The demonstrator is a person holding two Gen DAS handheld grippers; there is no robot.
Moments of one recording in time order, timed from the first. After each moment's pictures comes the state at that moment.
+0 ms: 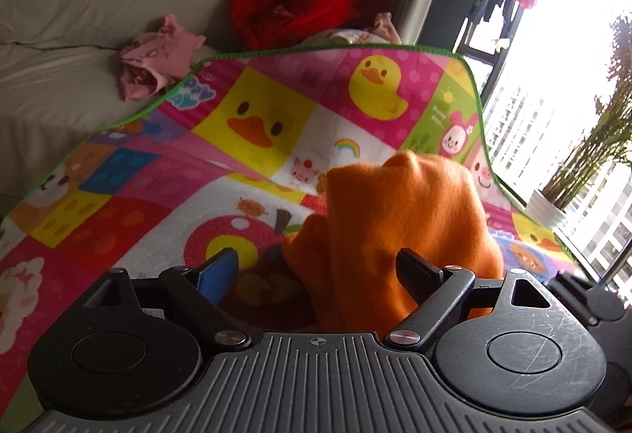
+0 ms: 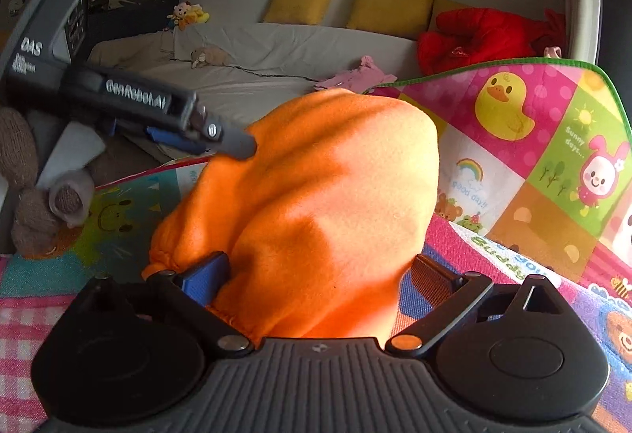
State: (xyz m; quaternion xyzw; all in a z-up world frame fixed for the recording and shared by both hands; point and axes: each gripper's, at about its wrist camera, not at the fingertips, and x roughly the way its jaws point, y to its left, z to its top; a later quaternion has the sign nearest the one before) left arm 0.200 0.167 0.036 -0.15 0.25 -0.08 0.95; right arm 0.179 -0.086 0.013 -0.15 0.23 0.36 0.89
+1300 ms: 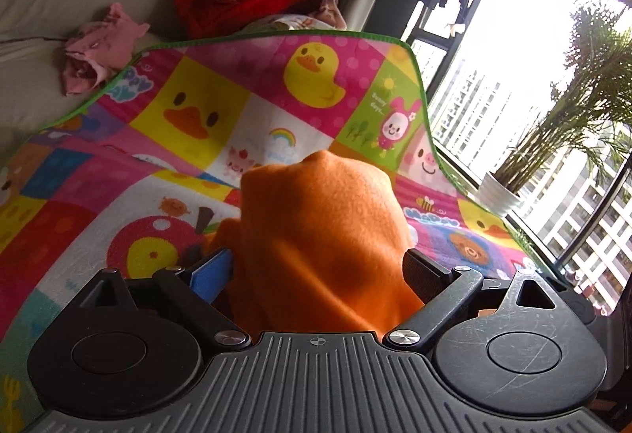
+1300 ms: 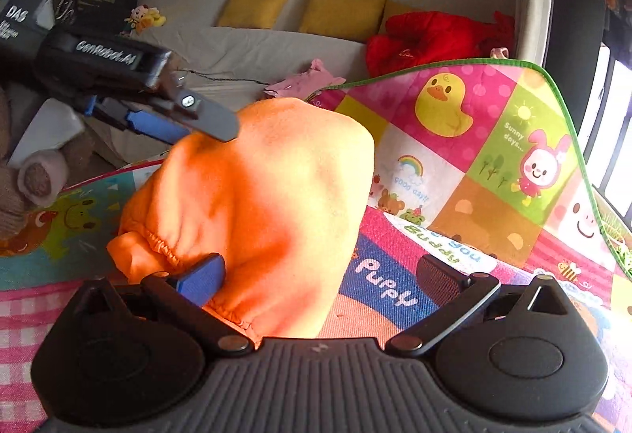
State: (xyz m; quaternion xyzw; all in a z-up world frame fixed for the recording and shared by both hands) left arm 0.202 0.135 0.039 -0.15 0.29 -0.14 0.93; right arm 0.167 -0.123 0.025 -0.14 0.22 0.29 0.92
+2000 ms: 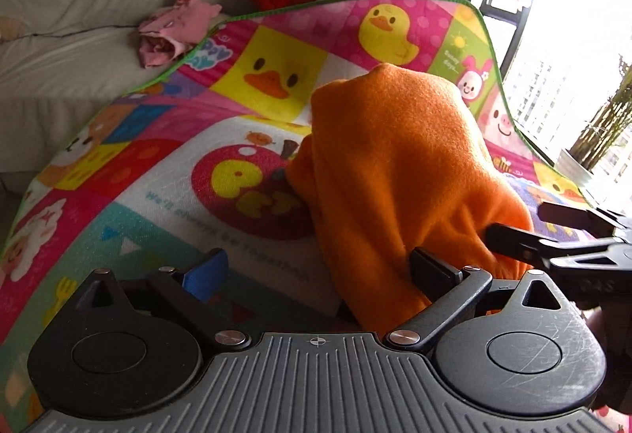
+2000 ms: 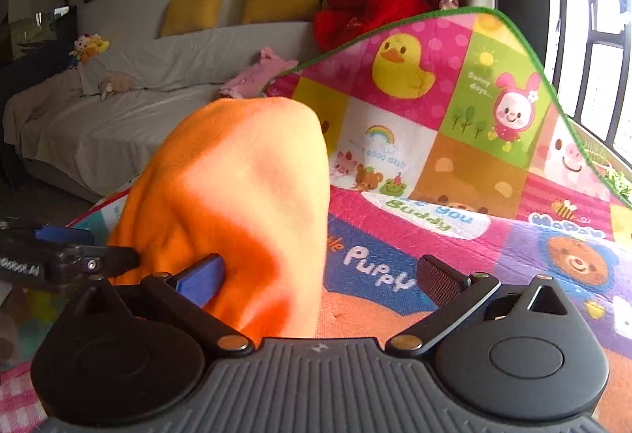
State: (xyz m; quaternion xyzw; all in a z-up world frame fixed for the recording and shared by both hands) left arm 0.170 0.132 0.000 -0.11 0.33 -0.02 0.94; right arm 0.210 -0.102 0.020 -0.06 0.28 0.24 0.93
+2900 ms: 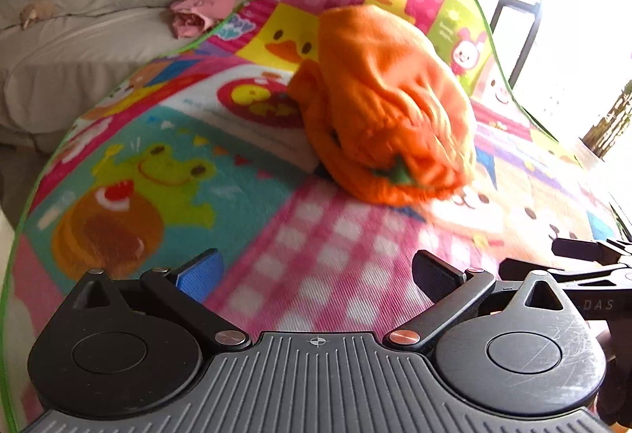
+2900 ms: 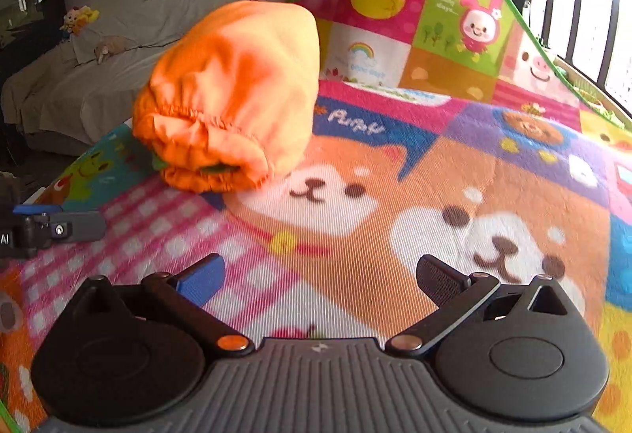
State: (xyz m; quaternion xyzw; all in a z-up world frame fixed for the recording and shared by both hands) left arm 0.056 0.080 -0.010 -0.12 0.36 0.01 0.93; right arm 0.100 -0.179 -0.012 -0.04 0.37 0.21 0.91
